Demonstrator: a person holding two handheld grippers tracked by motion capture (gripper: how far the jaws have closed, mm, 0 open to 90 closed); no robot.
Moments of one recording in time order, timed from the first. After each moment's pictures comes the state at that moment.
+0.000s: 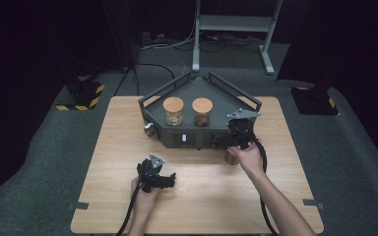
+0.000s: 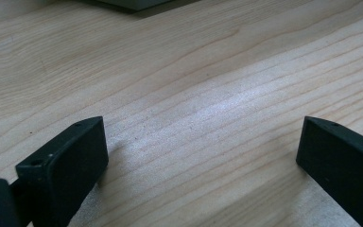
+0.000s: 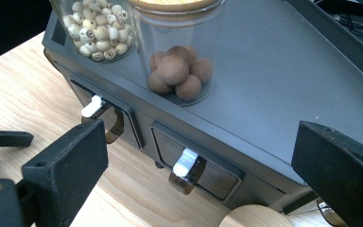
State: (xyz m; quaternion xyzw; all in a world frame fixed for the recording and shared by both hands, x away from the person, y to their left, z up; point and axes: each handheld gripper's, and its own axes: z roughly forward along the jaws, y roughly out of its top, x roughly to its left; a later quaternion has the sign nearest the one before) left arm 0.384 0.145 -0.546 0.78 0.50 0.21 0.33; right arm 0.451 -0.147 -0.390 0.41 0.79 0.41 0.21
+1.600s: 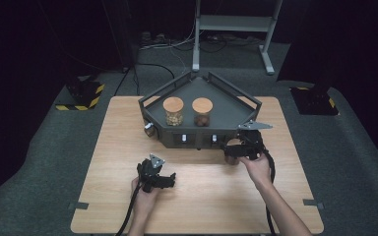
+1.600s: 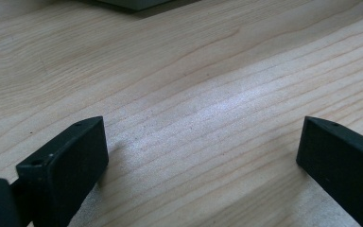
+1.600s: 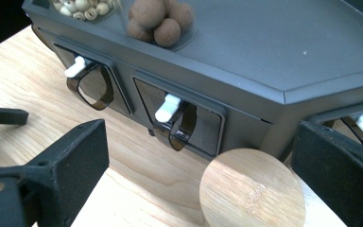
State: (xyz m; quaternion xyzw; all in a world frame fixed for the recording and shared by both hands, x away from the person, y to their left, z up) left arm 0.384 0.145 -0.546 0.78 0.49 0.21 0.33; right arm 0.438 -0.179 -0.421 0.44 0.78 0.41 0.19
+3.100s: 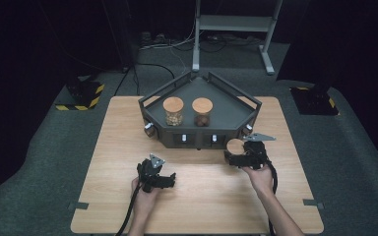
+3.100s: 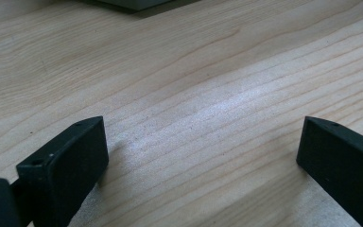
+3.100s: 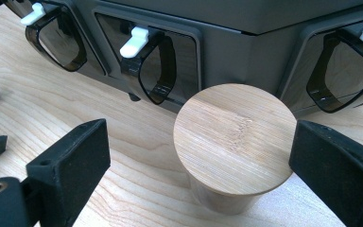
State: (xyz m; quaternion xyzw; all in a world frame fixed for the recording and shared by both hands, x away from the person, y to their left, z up) left arm 0.384 0.145 -0.547 0.78 0.50 0.21 0.33; right arm 0.430 -0.198 -0.462 0.46 0.77 0.40 0.18
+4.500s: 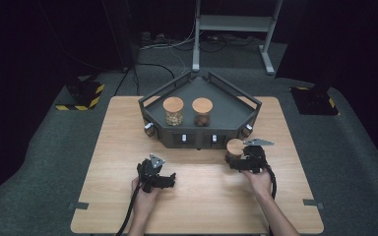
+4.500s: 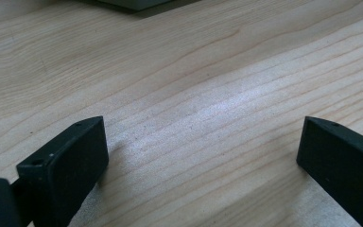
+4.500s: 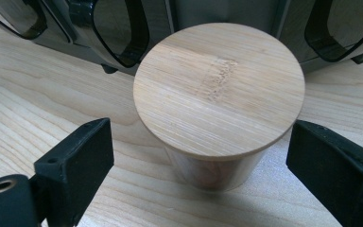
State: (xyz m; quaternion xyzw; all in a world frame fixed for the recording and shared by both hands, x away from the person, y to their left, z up) left arm 0.384 0.145 -0.547 0.78 0.50 0.21 0.33; right arm 0.434 -0.204 -0.494 0.49 0.77 0.37 0.17
